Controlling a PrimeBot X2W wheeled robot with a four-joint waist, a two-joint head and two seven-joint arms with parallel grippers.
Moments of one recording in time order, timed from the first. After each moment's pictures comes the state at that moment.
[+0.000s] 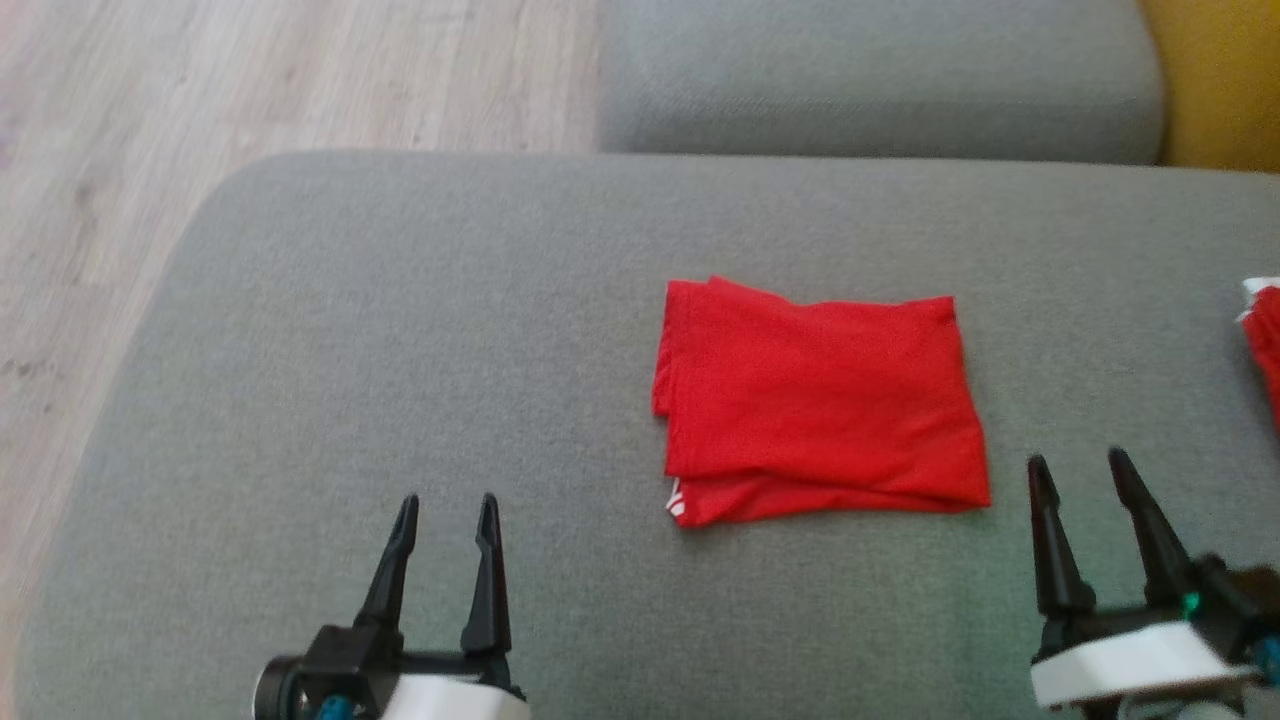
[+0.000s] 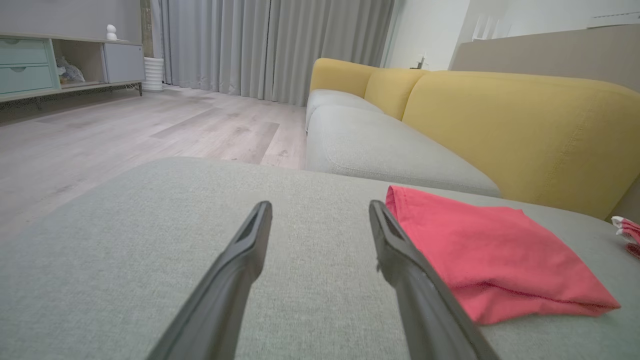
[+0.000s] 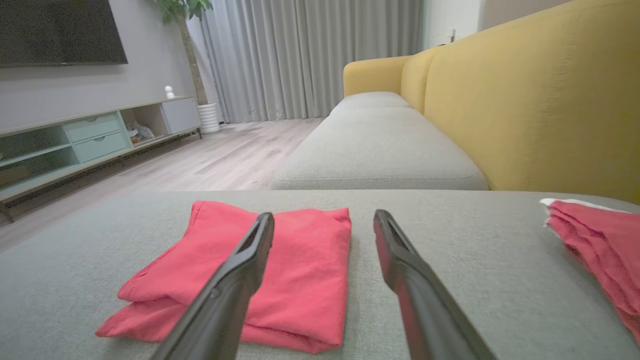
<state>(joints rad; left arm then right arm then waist) 0.05 0.05 -0.32 0.18 -0.28 0.10 -0.26 0.11 -0.14 0.02 0.13 0.20 0.13 -0.25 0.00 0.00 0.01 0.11</state>
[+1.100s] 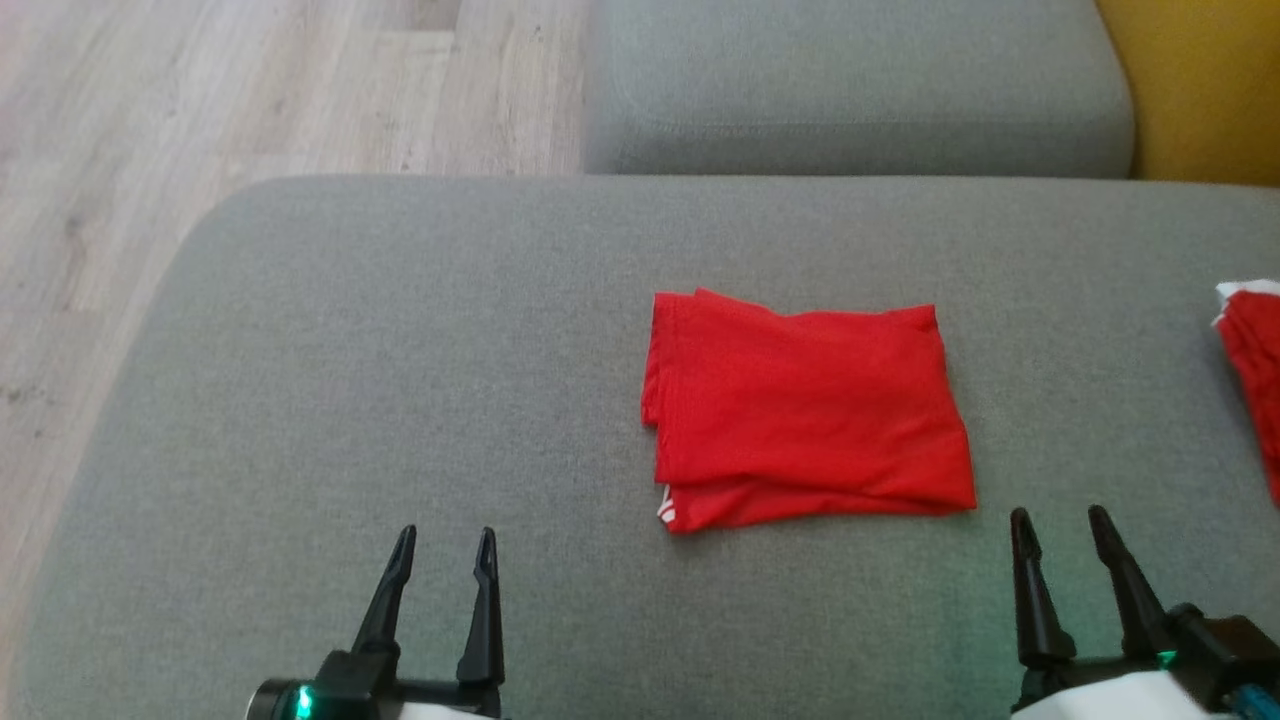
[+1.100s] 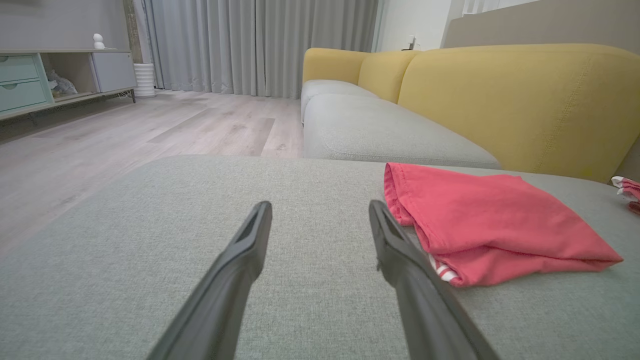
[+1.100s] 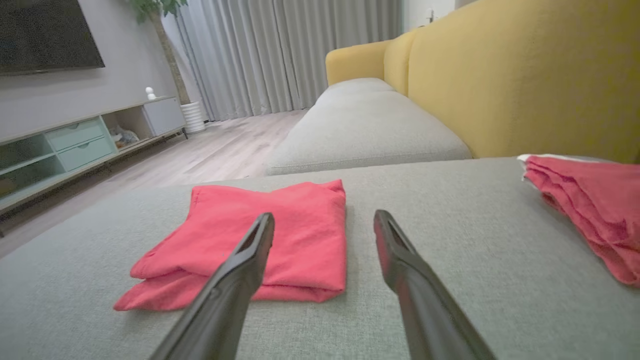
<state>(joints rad) 0.09 0.05 -0.29 0.21 -0.19 0.08 -0.26 0.20 -0.08 0.01 0.13 0.19 0.13 -0.25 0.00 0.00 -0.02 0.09</state>
